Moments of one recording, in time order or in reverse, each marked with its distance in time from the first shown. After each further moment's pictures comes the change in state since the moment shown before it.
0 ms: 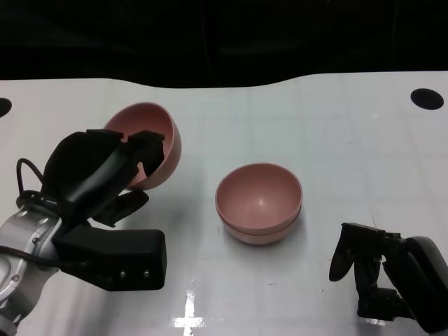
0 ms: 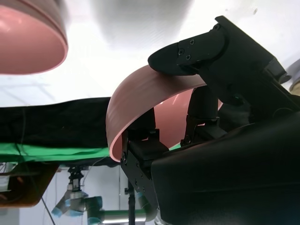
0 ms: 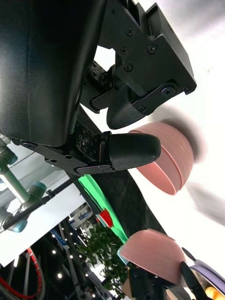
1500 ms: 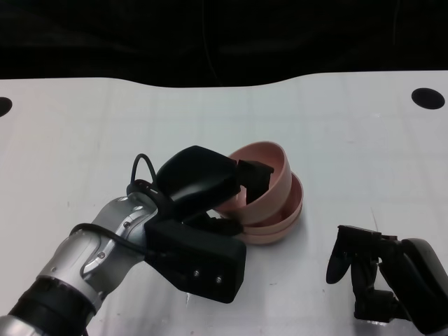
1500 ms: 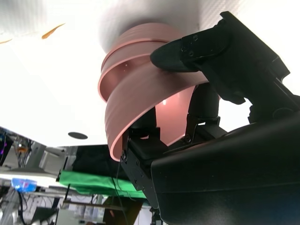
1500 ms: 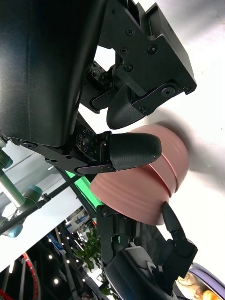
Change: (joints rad) left arm -0.197 -0.222 -0.196 0.195 -0.082 -0.162 -0.180; right arm 0.002 0.008 0.014 -0.002 -0.003 0.026 0.003
